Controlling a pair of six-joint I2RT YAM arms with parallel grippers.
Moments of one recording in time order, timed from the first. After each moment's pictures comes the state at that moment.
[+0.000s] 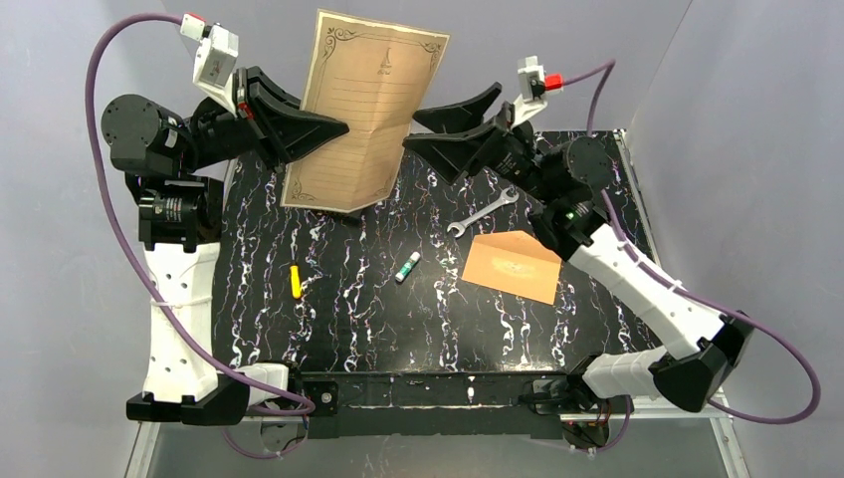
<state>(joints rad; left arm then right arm) -0.08 1.23 1.84 -0.09 1.20 -0.57 0.77 1.27 1.37 0.49 -0.41 0.62</state>
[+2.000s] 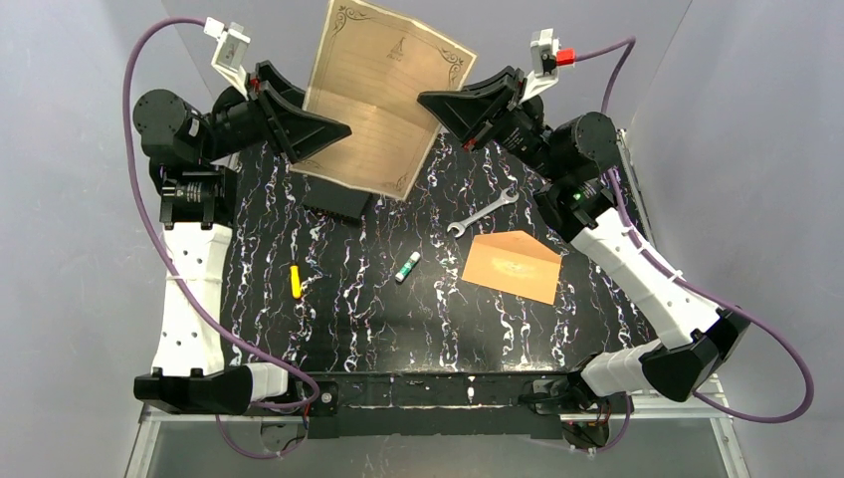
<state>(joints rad) -0.02 1.27 1.70 0.05 1.19 -0.77 0.69 1.36 1.53 0.44 -0.45 0.56</state>
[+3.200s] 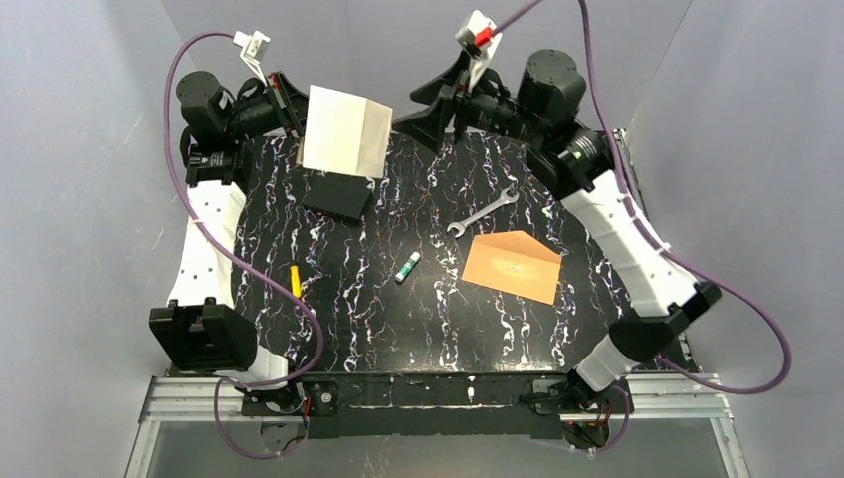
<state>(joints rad) 0.06 1.48 1.61 0.03 1.15 -0.78 0.69 1.55 1.96 -0.30 -0.57 0.10</state>
